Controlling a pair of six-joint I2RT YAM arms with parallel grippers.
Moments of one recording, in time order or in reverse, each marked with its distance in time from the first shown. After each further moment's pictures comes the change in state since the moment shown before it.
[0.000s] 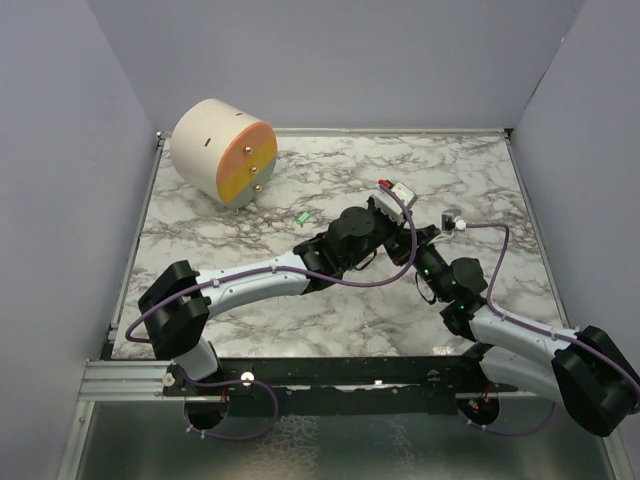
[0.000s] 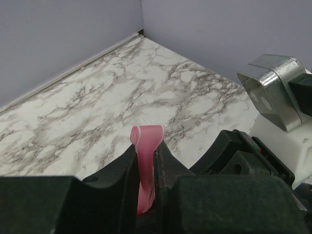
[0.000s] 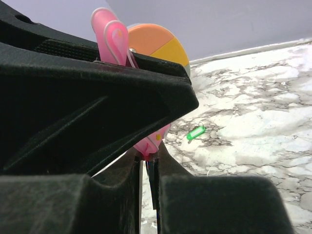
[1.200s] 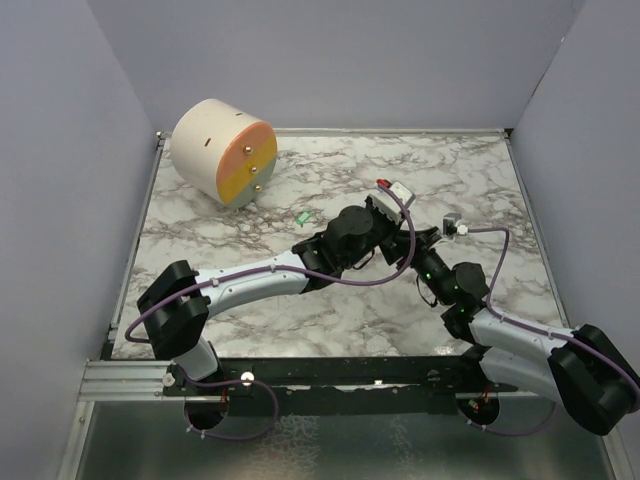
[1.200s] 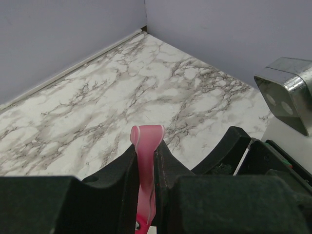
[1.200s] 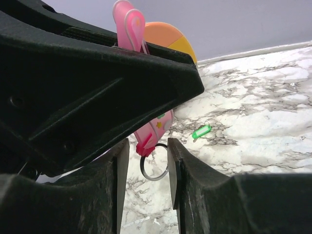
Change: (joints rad) left arm 0.010 -0.005 -0.011 -0.007 0.001 0.000; right arm -0.001 0.003 -0.043 0.075 -0.042 0.002
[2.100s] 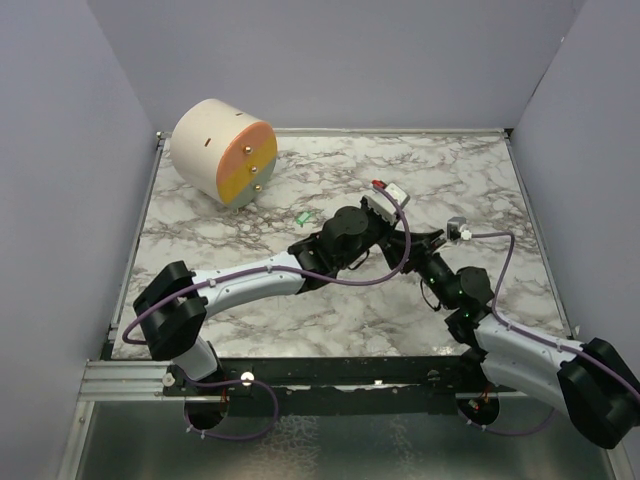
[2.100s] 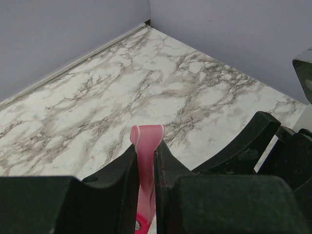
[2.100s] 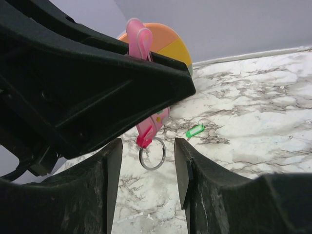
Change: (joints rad) left arm 0.019 -0.020 -0.034 0.002 0.000 0.006; right arm 0.000 -0.090 -0.032 -0.064 0.009 -0.043
